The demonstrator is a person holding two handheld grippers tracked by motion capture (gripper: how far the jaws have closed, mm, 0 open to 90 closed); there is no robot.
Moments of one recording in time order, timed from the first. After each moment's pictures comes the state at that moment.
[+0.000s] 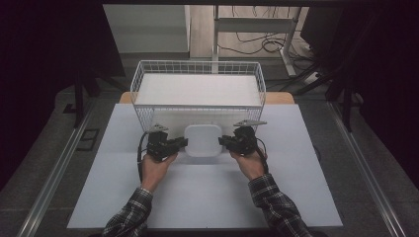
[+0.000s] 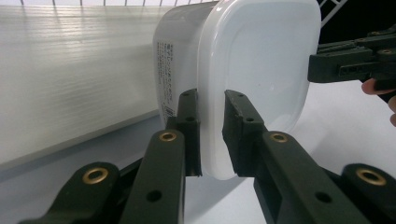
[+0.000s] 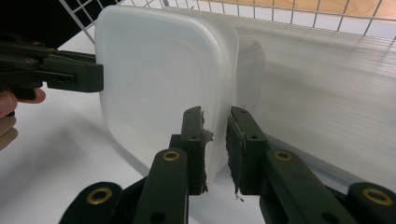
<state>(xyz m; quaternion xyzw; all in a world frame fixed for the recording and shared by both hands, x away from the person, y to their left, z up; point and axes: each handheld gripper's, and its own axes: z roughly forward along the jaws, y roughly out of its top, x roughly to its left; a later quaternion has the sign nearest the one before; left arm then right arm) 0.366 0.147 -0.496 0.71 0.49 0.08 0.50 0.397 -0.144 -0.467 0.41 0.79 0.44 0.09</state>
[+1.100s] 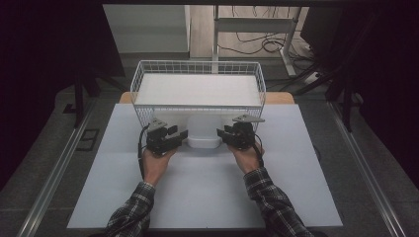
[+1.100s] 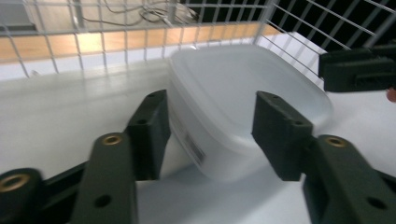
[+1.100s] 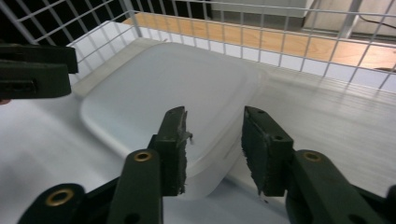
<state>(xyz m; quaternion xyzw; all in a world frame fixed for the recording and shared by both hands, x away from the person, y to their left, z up) 0.371 0.150 -0.493 0.70 0.47 0.17 0.51 0.411 -0.138 -0.469 0.41 0.77 0.46 0.16</state>
